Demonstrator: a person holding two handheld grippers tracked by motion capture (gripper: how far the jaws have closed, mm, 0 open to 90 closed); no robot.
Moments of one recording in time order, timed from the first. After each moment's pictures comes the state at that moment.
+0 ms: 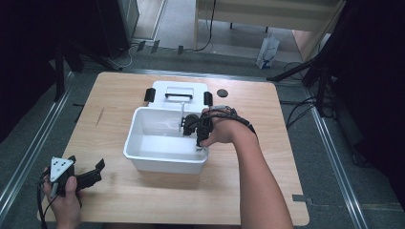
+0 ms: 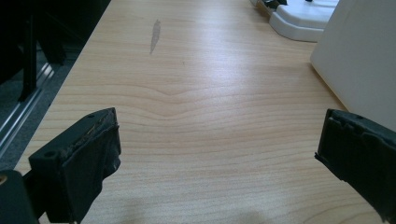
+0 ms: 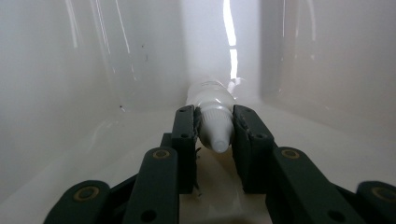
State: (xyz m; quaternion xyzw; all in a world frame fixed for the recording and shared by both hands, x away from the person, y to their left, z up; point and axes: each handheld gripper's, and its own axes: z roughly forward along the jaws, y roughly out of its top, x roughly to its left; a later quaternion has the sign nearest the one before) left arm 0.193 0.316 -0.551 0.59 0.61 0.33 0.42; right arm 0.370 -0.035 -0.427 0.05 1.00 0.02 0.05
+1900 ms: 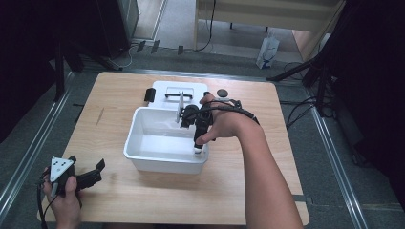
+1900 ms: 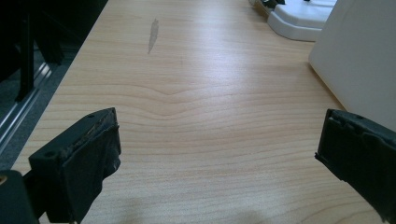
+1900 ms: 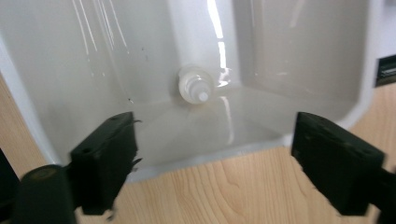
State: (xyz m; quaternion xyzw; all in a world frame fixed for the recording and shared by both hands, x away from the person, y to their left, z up) left arm 0.194 0.316 -0.551 0.59 0.61 0.32 0.42; right arm 0.362 -0.032 -0.380 0.09 0.99 0.00 0.07
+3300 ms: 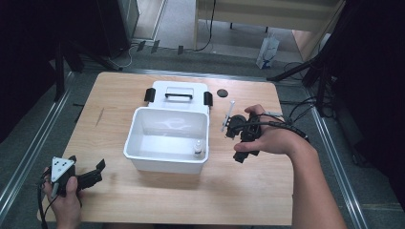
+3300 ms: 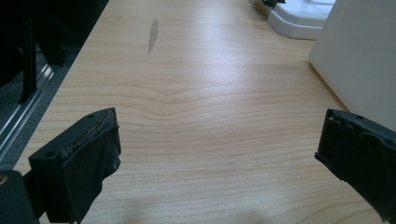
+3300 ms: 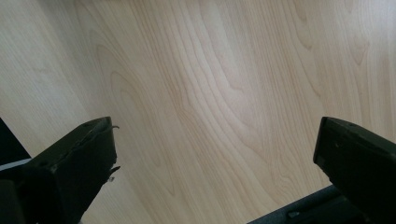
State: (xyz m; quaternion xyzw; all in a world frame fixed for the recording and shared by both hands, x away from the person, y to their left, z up) left arm 0.194 0.314 -0.551 0.59 0.61 0.33 0.42; right arm 0.334 -0.146 -0.376 0.17 0.98 0.00 0.09
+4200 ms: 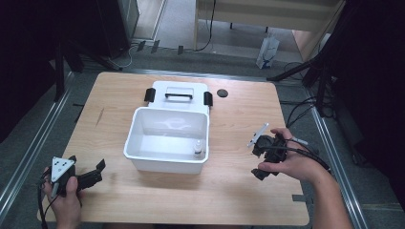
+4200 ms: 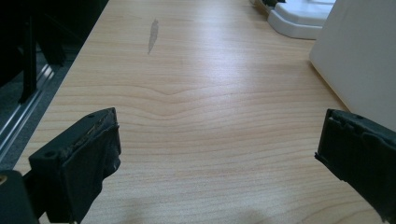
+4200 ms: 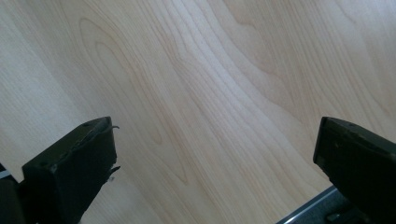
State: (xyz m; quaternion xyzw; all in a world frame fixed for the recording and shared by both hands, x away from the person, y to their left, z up) left arm 0.194 0.314 -0.551 0.59 0.61 0.33 0.41; right arm 0.306 -0.225 -0.425 0.25 0.96 0.06 0.10
